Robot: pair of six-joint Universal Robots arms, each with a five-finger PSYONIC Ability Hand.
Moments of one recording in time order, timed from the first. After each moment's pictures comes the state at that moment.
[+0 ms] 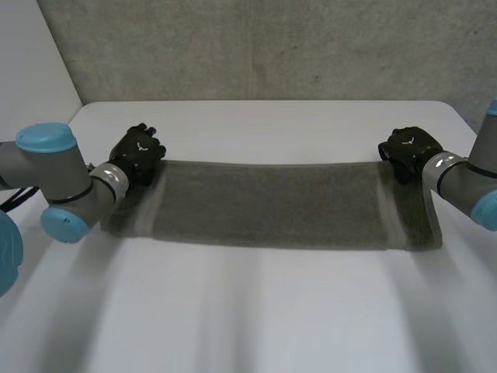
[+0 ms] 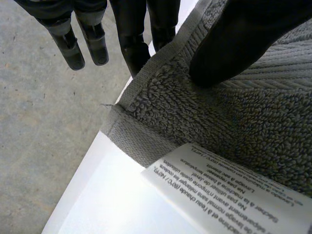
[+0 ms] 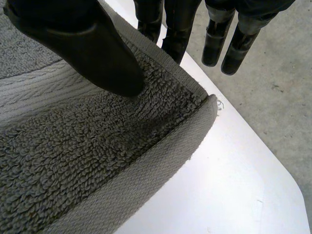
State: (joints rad) left arm 4.52 -2.53 -0.95 3.28 -1.24 3.91; right arm 1.68 -0.69 0.90 0.15 1.26 2.49; left_hand 1.33 1.35 0.23 0.24 1.18; right_hand 1.34 1.32 0.23 0.25 1.17
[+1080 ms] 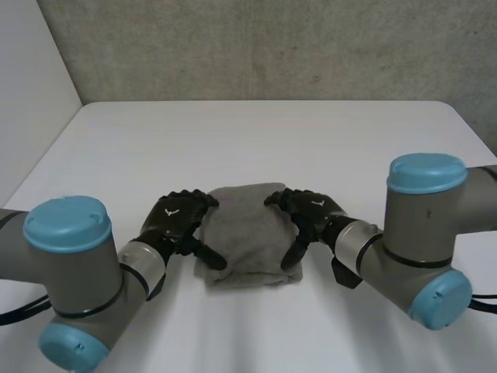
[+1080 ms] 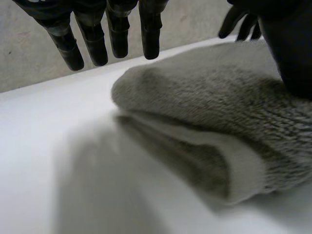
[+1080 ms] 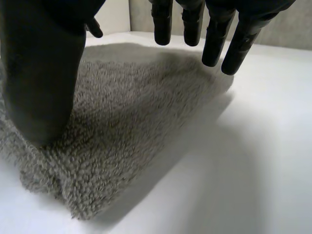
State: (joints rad) left arm 4.22 -2.03 -1.76 3.47 -1.49 3.14; right arm 2.08 -0.99 1.45 -0.01 1.30 3.22; left_hand 0.29 0.24 0.23 0.24 0.06; right_hand 0.23 0.25 0.23 0.25 0.06
